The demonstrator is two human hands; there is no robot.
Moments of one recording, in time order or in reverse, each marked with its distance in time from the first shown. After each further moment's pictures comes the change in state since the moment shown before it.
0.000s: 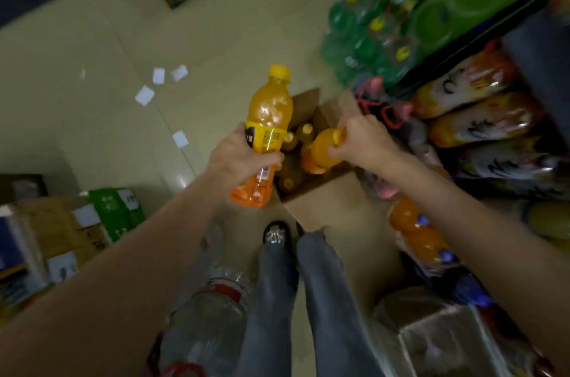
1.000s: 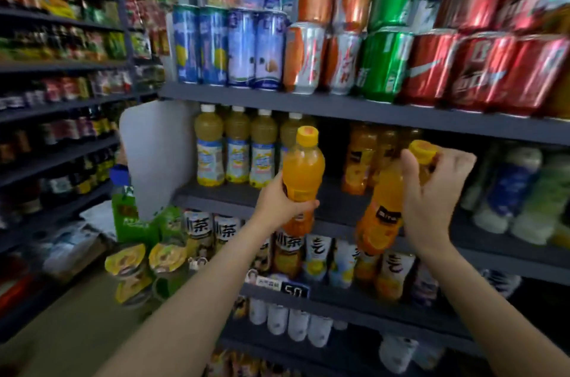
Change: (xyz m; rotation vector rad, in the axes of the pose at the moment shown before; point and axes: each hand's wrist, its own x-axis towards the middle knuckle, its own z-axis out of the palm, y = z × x) left_hand -0.411 0.568 0.084 -0.089 -0.306 1.355; right_hand -0.547 0.162 -0.424 0.234 2.078 0.211
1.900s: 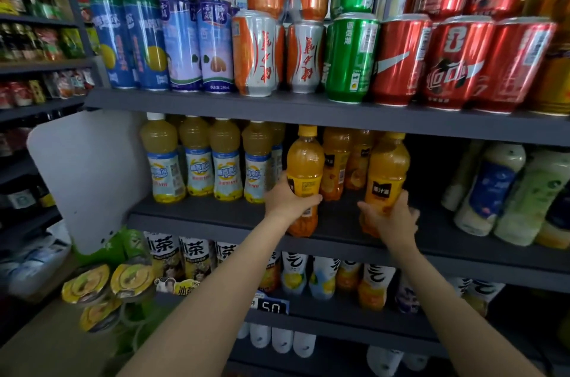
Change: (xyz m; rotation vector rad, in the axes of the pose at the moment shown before) left_hand 0.077 0.006 0.085 -0.006 -0.011 -0.157; right_hand 0.010 0.155 0.033 -0.274 -0.357 0.633
